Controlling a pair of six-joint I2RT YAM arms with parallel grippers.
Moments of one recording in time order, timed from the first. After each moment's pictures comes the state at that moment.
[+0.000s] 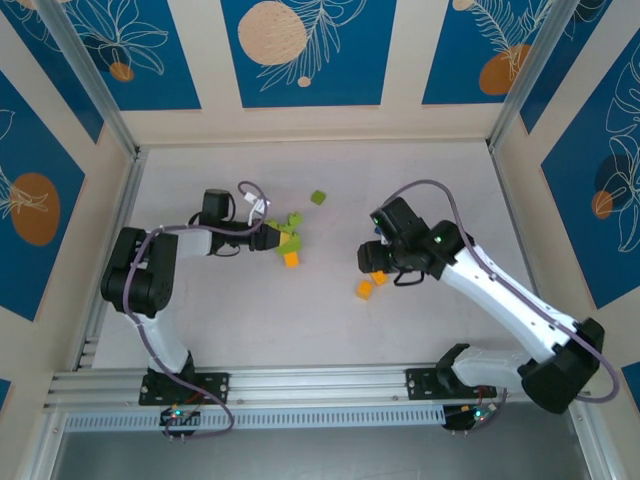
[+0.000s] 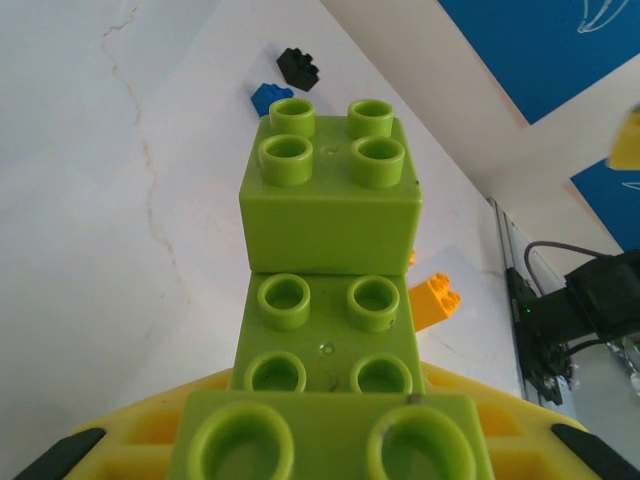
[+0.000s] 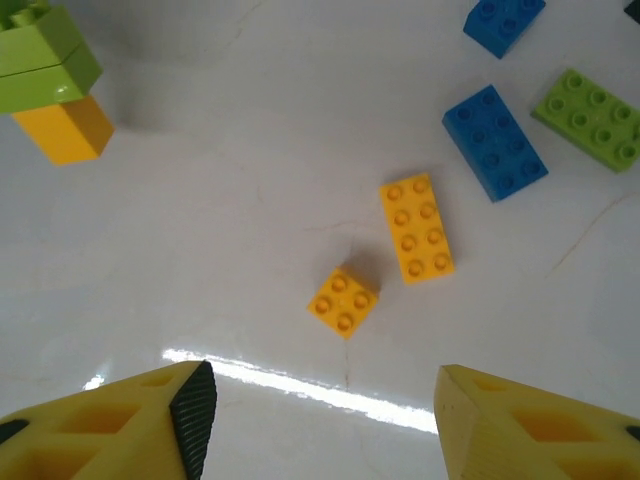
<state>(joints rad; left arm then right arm) -0.19 1.83 0.94 0.12 1.18 -0.03 0.65 1.24 1.17 -1.03 0.08 0.49</state>
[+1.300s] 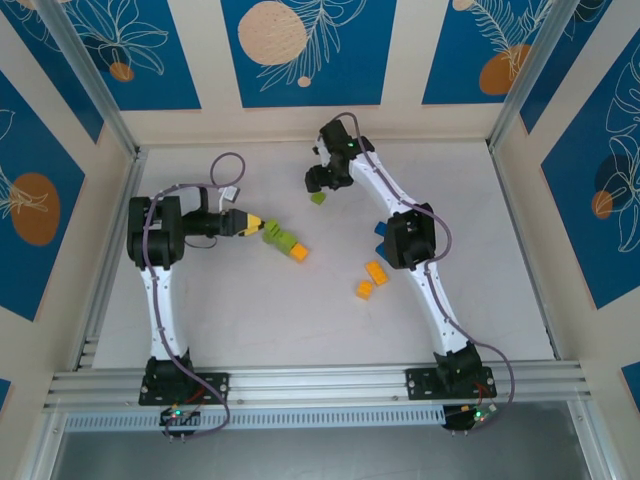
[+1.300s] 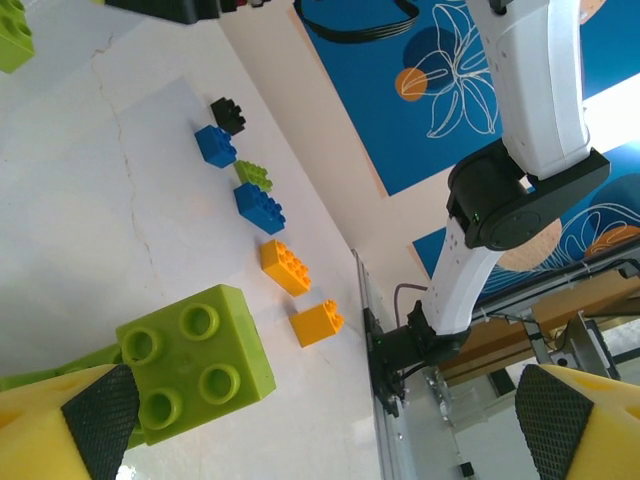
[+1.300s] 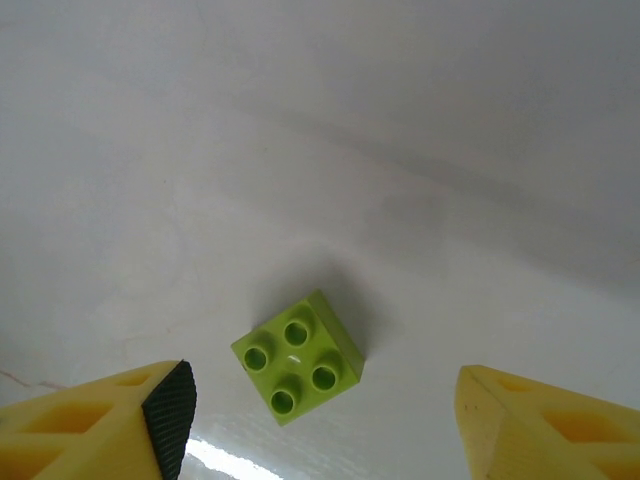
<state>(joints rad) 0.01 2.38 1.64 -1.70 1.57 1.40 0.44 2.65 2.60 -1.07 -0.13 0.12</state>
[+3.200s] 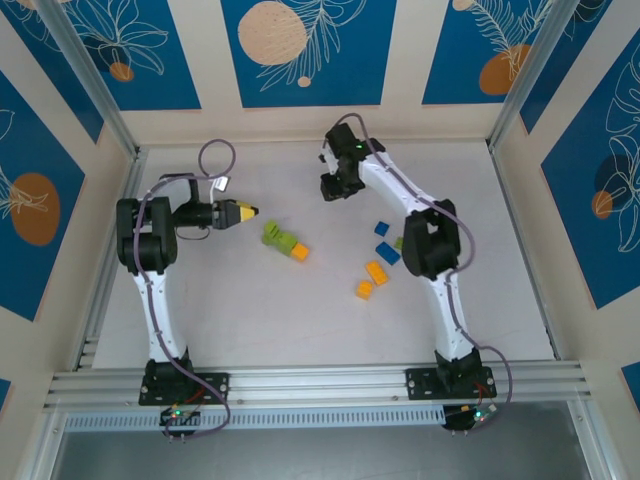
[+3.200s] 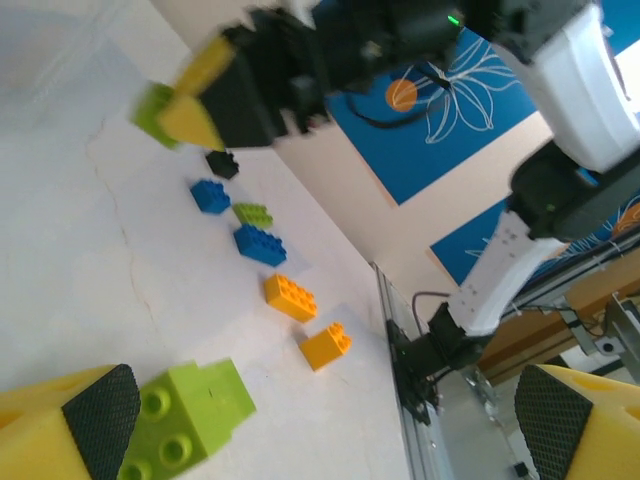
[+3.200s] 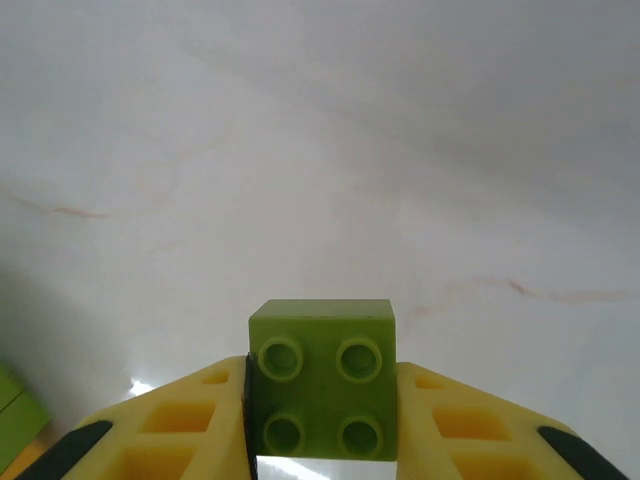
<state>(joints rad) 0.05 2.28 1.69 -1.70 1.57 1.44 0.46 2.23 2.09 -1.01 -0.06 0.08</state>
